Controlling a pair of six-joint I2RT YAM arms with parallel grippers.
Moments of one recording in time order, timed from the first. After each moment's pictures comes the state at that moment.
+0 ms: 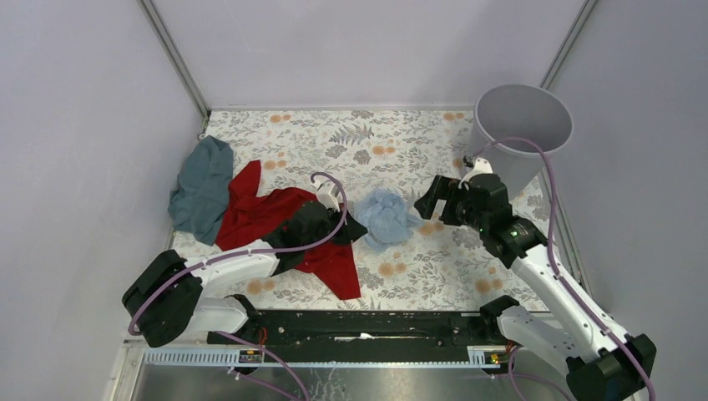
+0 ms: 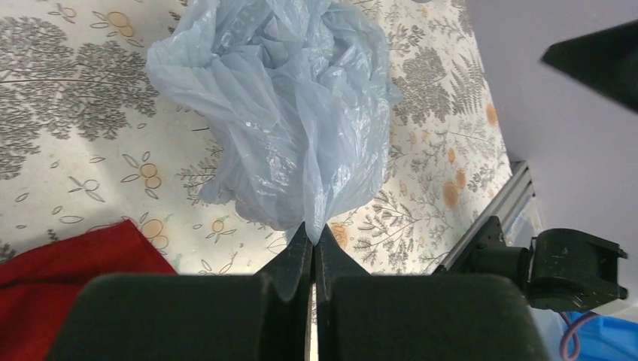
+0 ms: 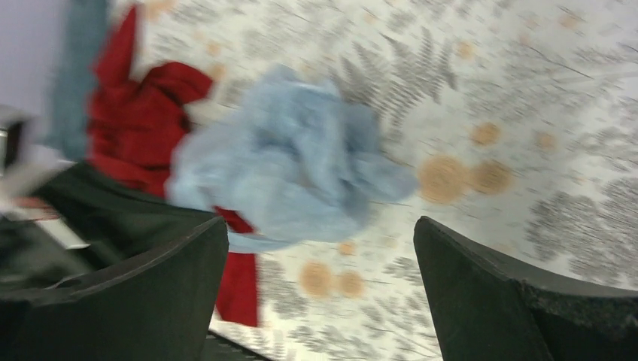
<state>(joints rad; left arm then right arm) -0.80 1.26 0.52 0.34 0.11 -0.77 0.44 0.89 0.85 -0.46 -0.07 0.61</state>
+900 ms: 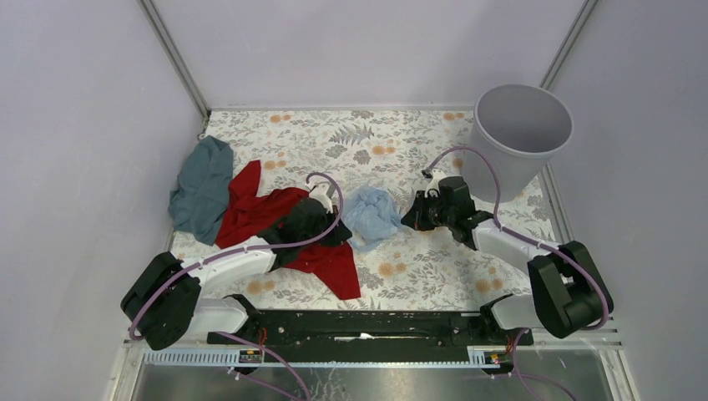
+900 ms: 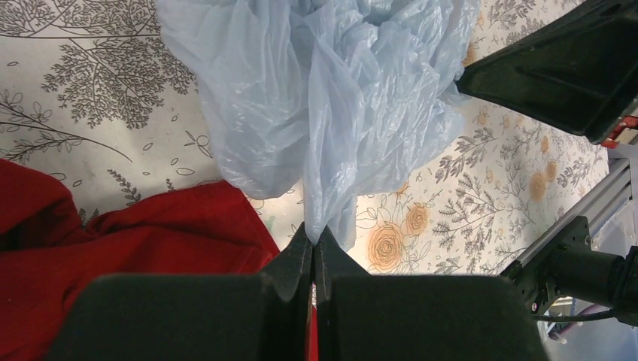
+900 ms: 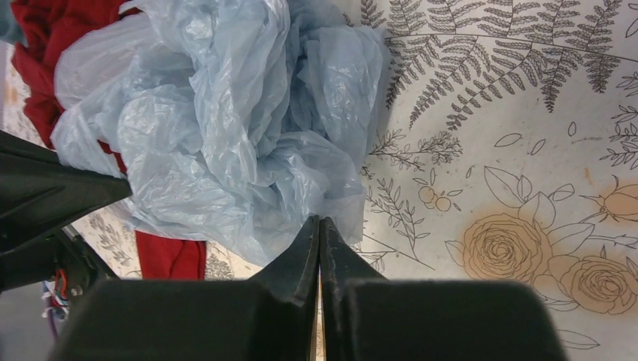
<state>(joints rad) -0.74 1.25 0.55 0.10 0.07 -0.67 0.42 1.36 0.60 0.07 -0.36 0.42</state>
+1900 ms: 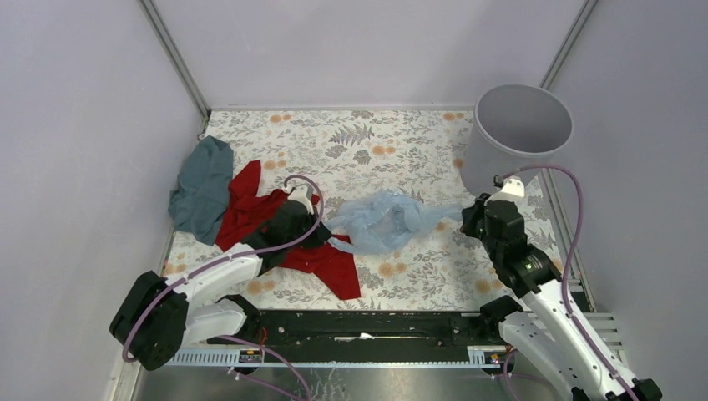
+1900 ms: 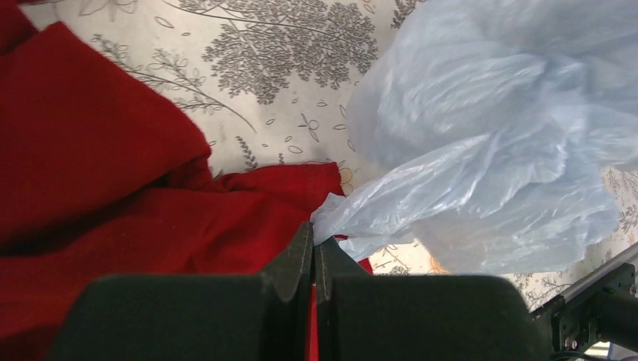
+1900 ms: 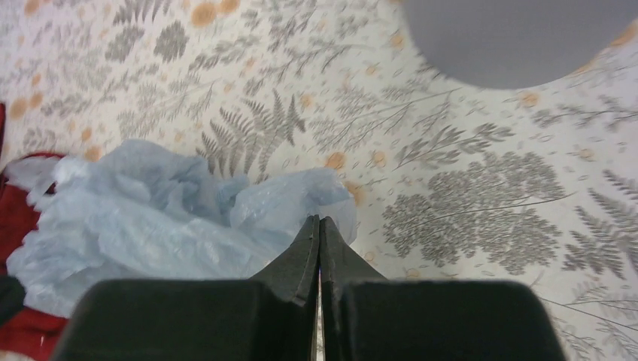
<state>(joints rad) -0.63 1.14 0.49 -0.01 0.02 -0.66 0.42 0.64 0.61 -0.46 0.28 0.50</state>
